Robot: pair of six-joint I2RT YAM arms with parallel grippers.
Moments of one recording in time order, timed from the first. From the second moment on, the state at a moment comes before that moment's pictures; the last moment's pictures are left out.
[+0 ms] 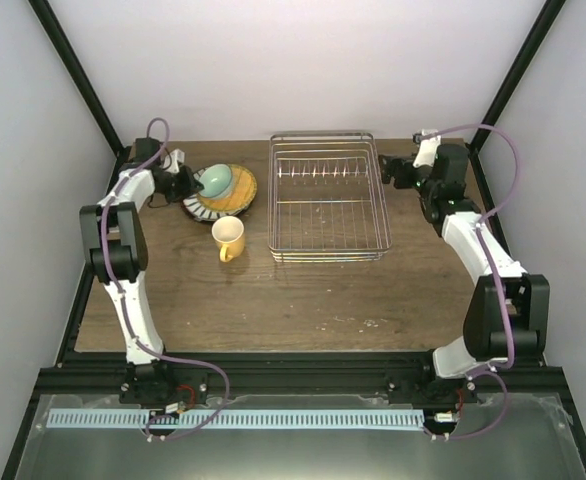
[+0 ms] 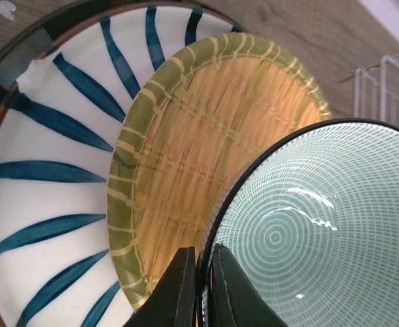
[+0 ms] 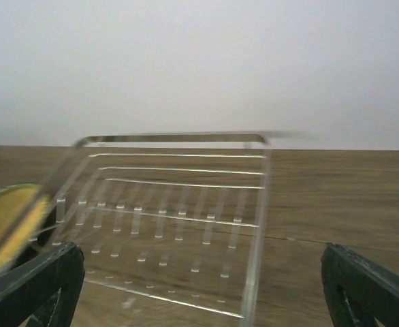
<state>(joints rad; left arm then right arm) 0.10 2.16 1.71 -0.59 0.54 -0.31 0.03 1.48 1.09 0.08 -0.26 0.11</state>
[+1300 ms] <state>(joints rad) -0.08 2.05 1.50 0.74 1.18 -1.24 0.28 2.00 1.34 1.03 -1.23 1.24</state>
